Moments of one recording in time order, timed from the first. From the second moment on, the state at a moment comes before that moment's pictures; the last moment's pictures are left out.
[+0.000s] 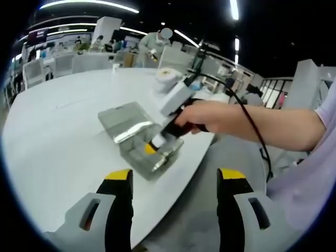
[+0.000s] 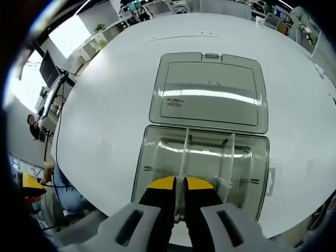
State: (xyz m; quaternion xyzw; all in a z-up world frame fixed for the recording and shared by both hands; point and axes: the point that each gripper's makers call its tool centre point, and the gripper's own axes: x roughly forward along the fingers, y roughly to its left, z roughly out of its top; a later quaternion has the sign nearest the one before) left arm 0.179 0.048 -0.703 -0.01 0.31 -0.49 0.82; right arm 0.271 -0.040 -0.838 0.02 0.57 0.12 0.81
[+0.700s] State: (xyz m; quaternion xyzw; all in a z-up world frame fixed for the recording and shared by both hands) left arm 0.178 0.051 -0.701 0.00 0.31 -0.46 0.83; right arm 0.270 -0.038 -0.834 -0.01 0.56 0.15 0.82
